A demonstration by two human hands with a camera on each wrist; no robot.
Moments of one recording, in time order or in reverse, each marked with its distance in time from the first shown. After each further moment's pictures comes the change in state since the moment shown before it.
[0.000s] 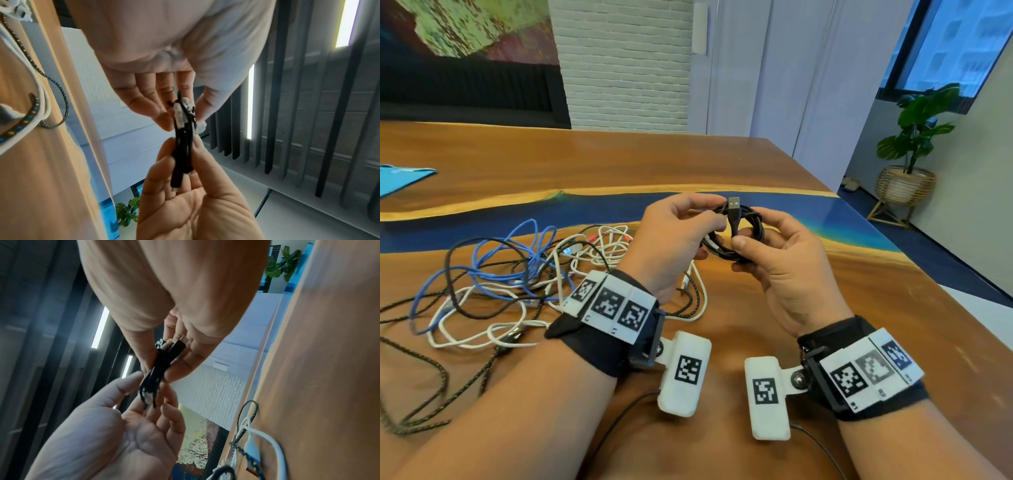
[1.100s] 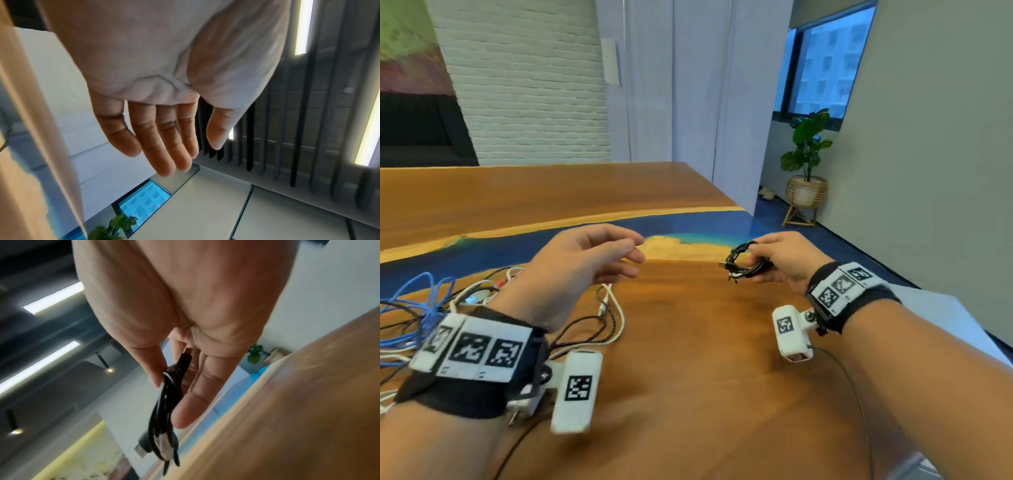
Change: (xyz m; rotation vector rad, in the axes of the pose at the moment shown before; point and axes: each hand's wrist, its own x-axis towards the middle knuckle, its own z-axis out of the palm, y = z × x) left_hand -0.018 0.034 -0.003 0.142 -0.286 0.014; right_hand 0.019 -0.075 -0.142 -0.545 0.270 0.346
